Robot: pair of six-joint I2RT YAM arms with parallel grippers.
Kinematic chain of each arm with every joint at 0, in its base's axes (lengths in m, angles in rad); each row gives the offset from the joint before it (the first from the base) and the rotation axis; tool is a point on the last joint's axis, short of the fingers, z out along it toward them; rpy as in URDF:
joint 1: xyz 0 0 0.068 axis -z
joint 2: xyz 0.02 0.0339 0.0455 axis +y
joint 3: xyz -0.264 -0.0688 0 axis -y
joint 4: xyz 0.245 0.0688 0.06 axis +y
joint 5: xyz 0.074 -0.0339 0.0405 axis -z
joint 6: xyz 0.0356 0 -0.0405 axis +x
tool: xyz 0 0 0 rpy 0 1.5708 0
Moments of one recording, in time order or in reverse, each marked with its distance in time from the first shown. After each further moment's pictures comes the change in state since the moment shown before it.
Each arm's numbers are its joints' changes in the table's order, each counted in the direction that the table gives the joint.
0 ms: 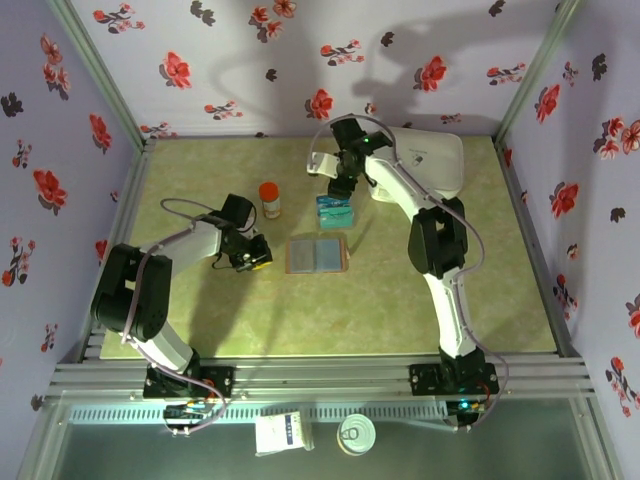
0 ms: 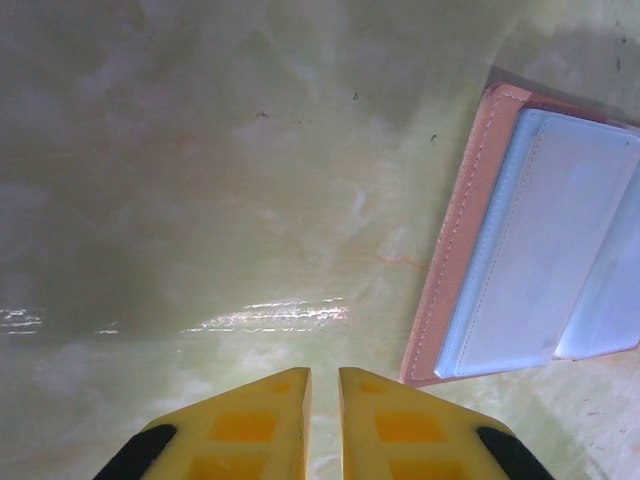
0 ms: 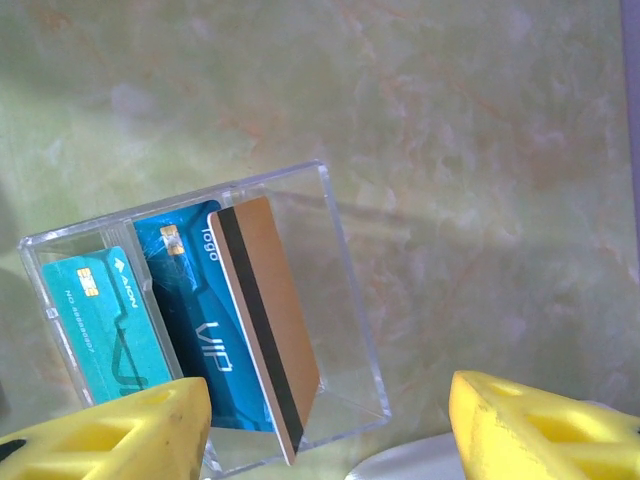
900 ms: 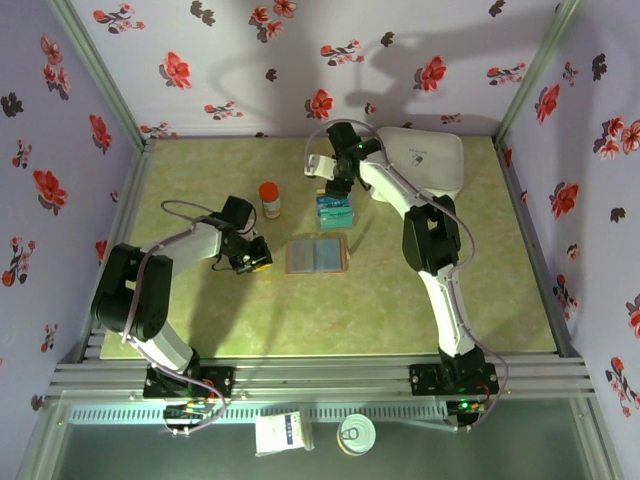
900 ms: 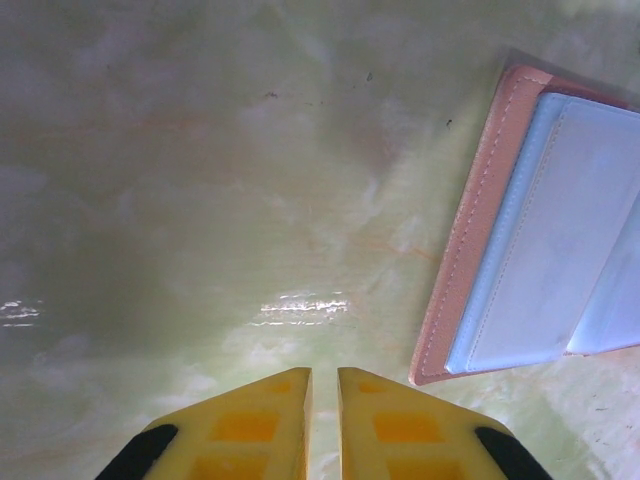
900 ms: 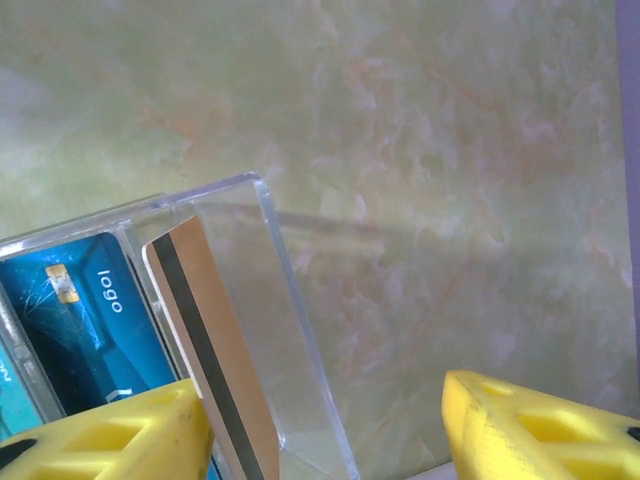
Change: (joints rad) left arm 0.000 0.001 -0.013 -0.003 0.008 0.000; right arm -0.001 0.069 -0.002 -0.117 0.058 0.003
